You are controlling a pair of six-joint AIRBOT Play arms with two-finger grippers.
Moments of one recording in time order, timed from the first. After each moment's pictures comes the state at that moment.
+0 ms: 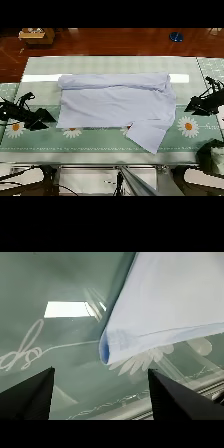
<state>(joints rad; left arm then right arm) 0.48 -1.38 0.81 1.06 -1.39 -1.19 -0.44 -1.40 1.07 -1.30 1.36 1.34</state>
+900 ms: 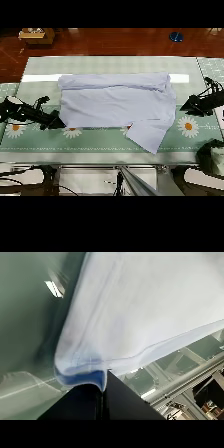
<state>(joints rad) 0.33 -1.49 0.75 0.97 -1.30 -1.20 -0.46 -1.38 1.04 -1.15 1.40 1.33</state>
